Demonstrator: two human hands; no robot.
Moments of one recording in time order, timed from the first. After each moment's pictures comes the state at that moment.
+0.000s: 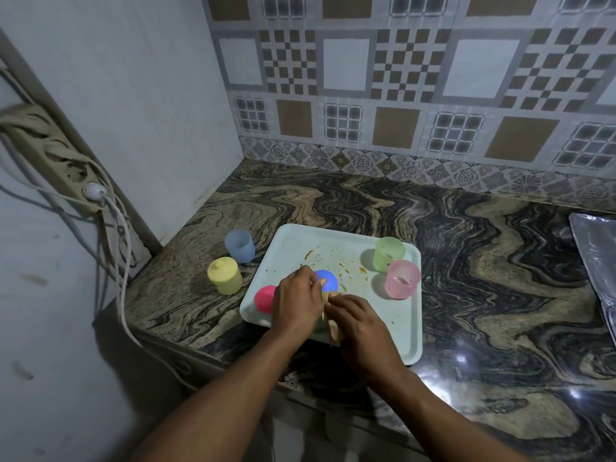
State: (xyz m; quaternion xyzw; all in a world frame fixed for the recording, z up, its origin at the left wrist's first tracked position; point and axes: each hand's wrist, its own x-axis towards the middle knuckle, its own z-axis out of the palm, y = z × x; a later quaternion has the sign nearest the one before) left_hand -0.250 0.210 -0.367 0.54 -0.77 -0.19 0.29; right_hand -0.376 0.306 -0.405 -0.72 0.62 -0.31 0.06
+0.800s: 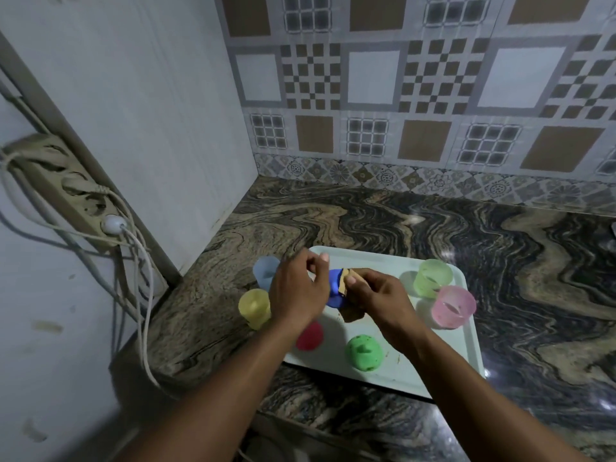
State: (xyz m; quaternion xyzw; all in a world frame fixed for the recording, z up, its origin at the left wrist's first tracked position) left_hand -0.204 0.118 -0.323 0.53 -0.74 -0.23 0.34; right_hand -0.344 0.194 -0.342 -0.38 0.55 -0.58 0.47
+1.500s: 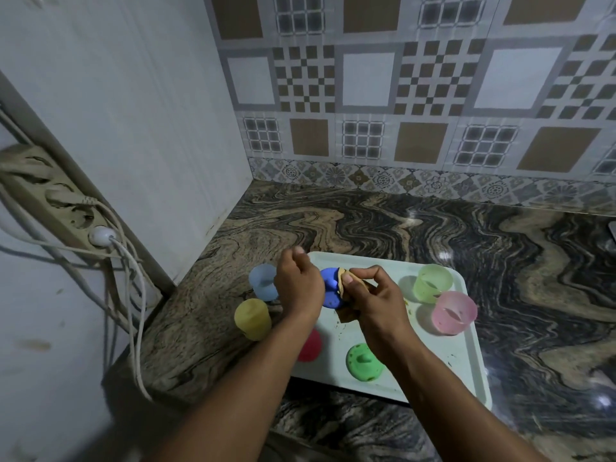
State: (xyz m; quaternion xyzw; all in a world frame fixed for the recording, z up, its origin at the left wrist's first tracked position) left_hand -0.235 0.104 -0.314 0.61 -0.55 -0.37 0.43; right_hand -0.325 0.184 -0.334 -0.25 0.53 -0.67 0.45
